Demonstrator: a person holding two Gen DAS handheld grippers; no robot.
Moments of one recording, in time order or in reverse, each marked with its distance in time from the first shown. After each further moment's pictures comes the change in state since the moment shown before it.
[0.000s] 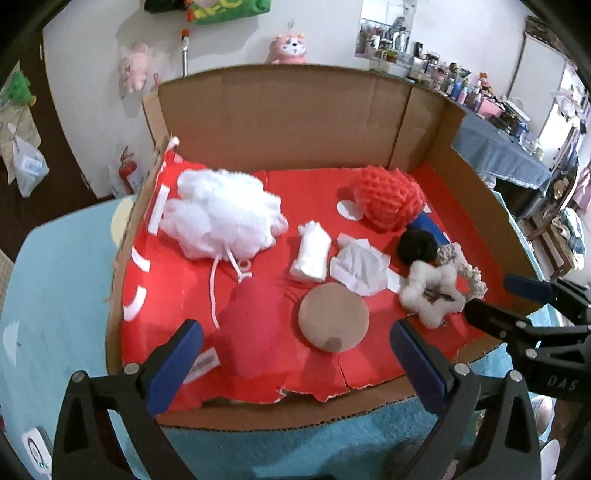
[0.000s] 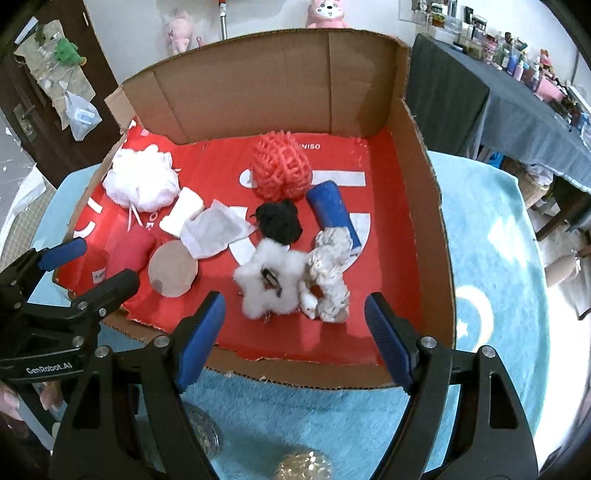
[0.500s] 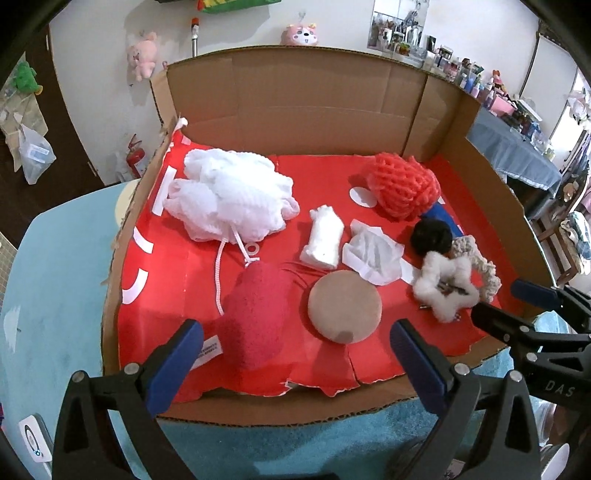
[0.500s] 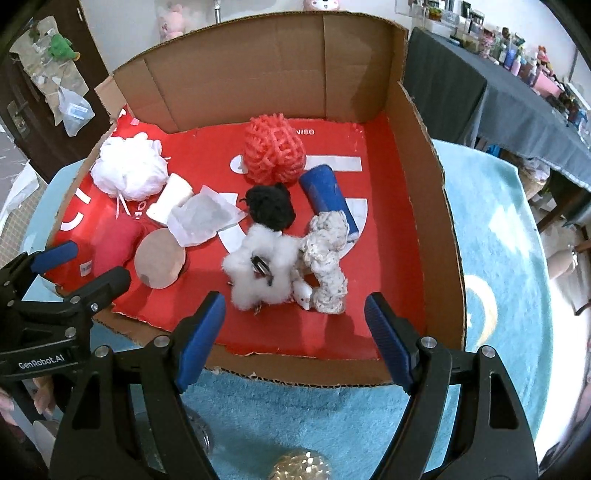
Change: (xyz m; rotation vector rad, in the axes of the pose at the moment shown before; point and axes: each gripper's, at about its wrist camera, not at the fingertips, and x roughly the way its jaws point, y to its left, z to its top) left arm 0.007 0.002 -0.004 -0.019 0.032 0.034; right arm 0.013 -0.004 -0.004 0.012 0.028 -0.020
